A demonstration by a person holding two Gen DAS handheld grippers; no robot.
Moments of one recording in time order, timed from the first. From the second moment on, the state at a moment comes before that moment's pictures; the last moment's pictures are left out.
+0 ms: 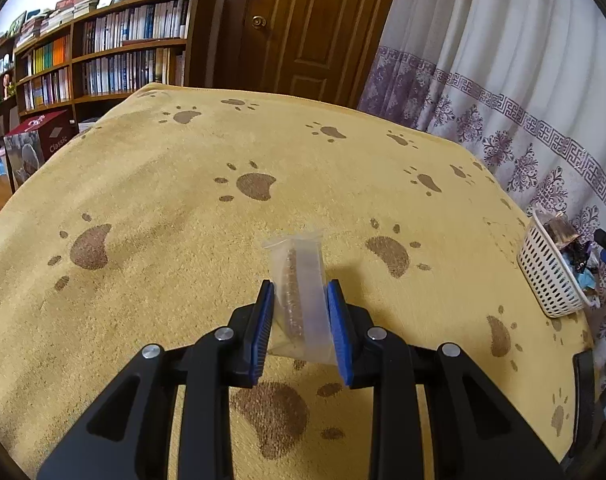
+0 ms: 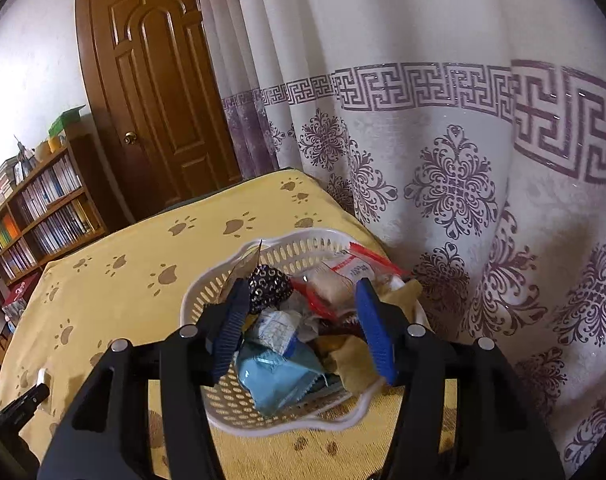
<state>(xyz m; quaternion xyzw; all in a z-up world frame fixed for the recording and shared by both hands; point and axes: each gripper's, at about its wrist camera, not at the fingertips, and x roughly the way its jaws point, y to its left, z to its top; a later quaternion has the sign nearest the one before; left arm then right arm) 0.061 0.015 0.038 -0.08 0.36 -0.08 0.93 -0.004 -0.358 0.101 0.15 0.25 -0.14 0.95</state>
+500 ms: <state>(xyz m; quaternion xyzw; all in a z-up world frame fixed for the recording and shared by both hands) 0.043 -0.033 0.075 -0.05 0.34 -0.14 0.93 -0.060 -0.360 0.093 0.19 0.22 -0.12 0.95</state>
